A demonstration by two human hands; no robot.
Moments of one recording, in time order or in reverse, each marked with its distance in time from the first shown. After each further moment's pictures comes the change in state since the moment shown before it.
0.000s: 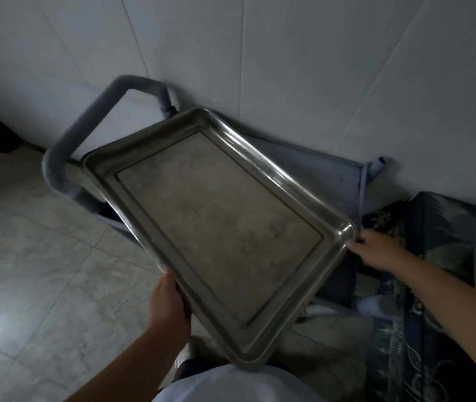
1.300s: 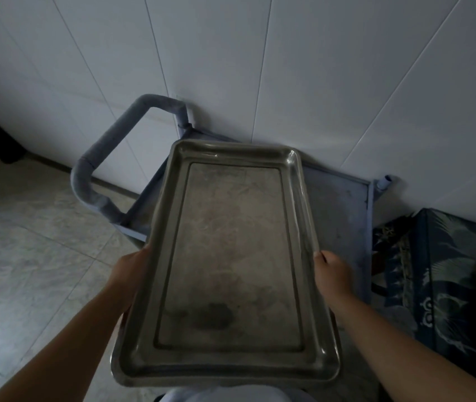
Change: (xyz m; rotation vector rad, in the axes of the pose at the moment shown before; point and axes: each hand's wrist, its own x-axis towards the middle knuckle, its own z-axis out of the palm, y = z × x) left_hand 0.082 0.118 -0.076 0.977 -0.063 0.286; right_hand -0.042 -0.089 0.111 0.329 0.408 -0.072
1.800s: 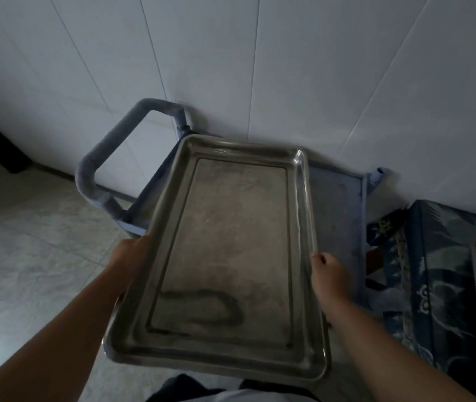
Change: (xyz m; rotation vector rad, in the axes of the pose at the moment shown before) left_hand 0.003 0.006 -0.003 -0.068 0.097 -0.031; right_hand -0.033 0.011 0.003 0.103 0.056 0.086
